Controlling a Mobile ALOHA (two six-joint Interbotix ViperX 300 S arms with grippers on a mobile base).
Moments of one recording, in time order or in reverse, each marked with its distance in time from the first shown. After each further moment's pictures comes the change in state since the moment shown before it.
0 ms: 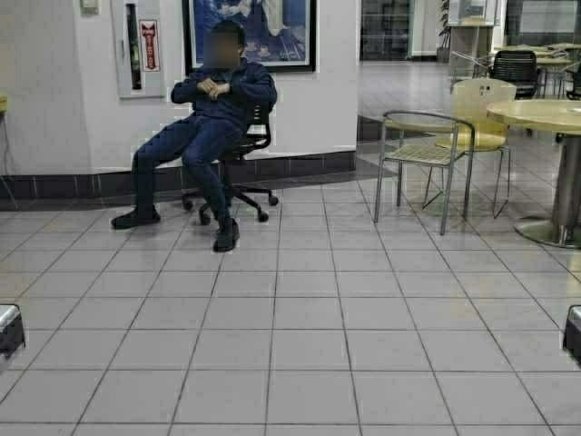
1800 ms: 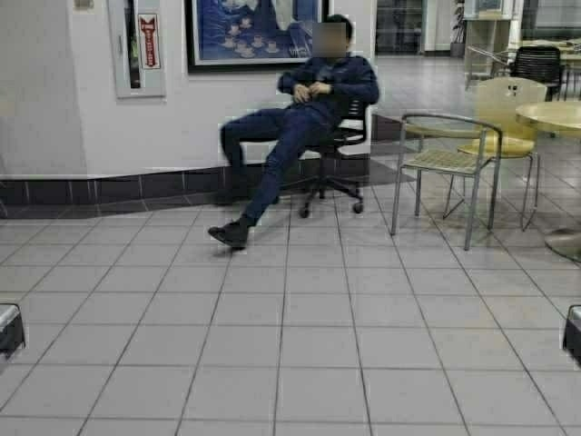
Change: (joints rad) left arm -0.009 0.018 0.008 0.002 0.066 -0.018; right arm 0.005 -0.026 -0.026 -0.095 0.178 0.158
